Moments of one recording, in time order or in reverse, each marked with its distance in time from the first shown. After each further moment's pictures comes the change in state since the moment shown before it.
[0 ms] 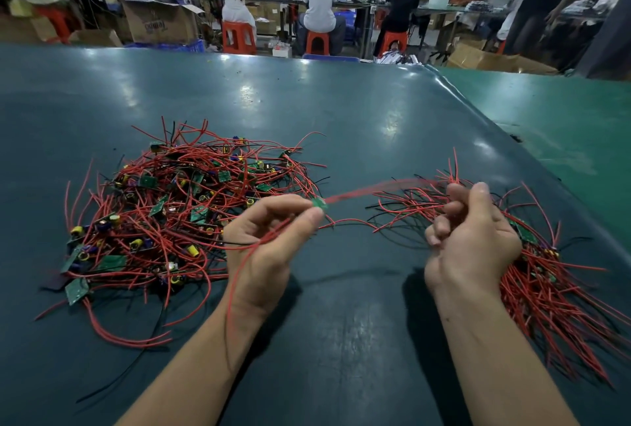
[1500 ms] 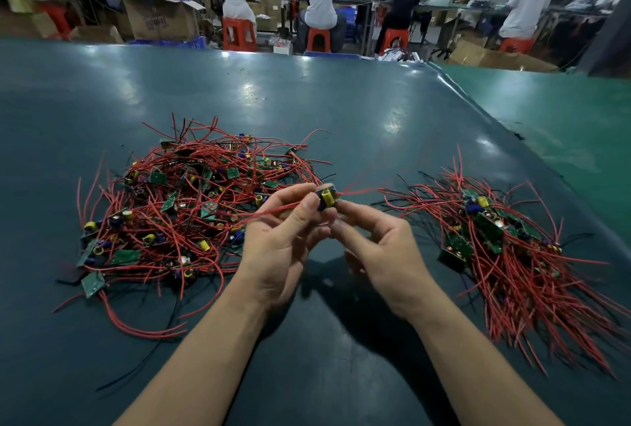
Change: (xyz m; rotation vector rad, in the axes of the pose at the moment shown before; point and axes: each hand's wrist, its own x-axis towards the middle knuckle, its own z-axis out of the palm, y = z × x) left_hand 0.006 0.006 -0.001 -0.421 -0.041 -0.431; right_hand -0.043 0.035 0.005 -0.485 -0.850 0.104
